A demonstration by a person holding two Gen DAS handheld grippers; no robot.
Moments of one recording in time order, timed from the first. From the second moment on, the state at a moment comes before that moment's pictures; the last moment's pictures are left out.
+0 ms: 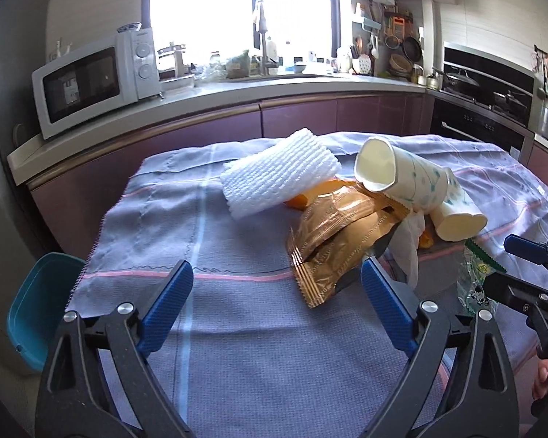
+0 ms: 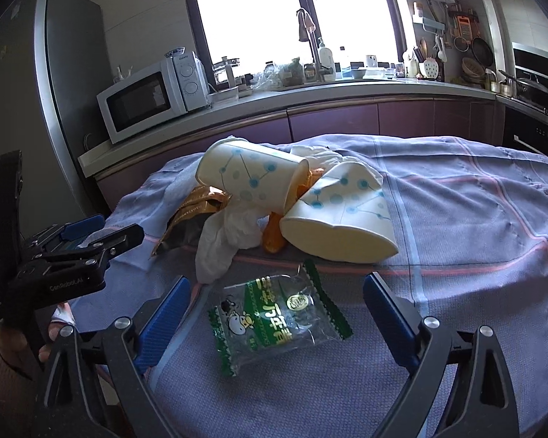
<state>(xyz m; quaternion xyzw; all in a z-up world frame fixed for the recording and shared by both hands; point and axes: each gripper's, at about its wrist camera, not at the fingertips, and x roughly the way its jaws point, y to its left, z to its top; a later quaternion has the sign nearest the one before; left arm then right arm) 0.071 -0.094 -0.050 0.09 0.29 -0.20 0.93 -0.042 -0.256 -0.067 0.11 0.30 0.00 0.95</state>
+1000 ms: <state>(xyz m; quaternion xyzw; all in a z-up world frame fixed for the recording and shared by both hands) 0.081 -0.070 -0.049 0.05 0.35 -0.24 0.90 -0.038 -0.251 -0.068 0.14 0.32 0.08 0.93</state>
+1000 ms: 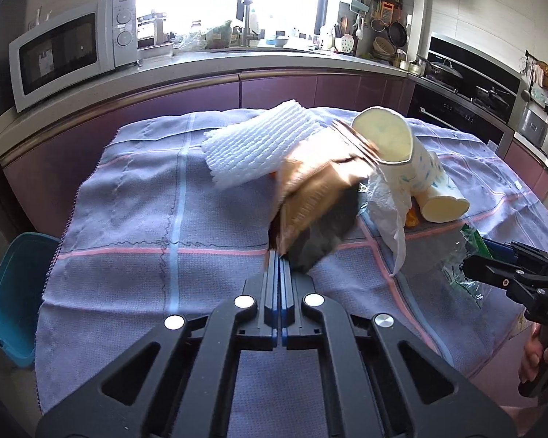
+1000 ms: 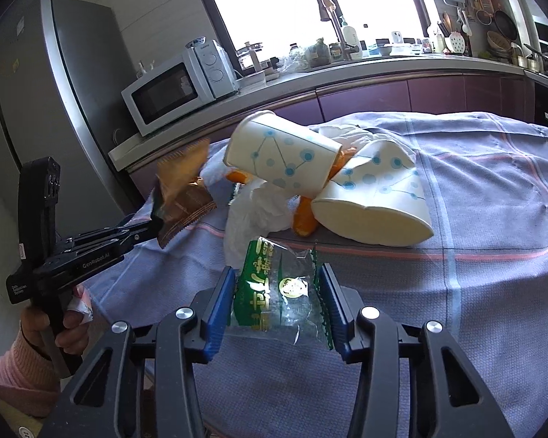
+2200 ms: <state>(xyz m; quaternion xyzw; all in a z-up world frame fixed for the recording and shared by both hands) 0.113 0.256 -0.057 -0.04 0.36 0.07 0.93 0.136 0.057 -0.029 0.02 0.37 0.38 0.85</state>
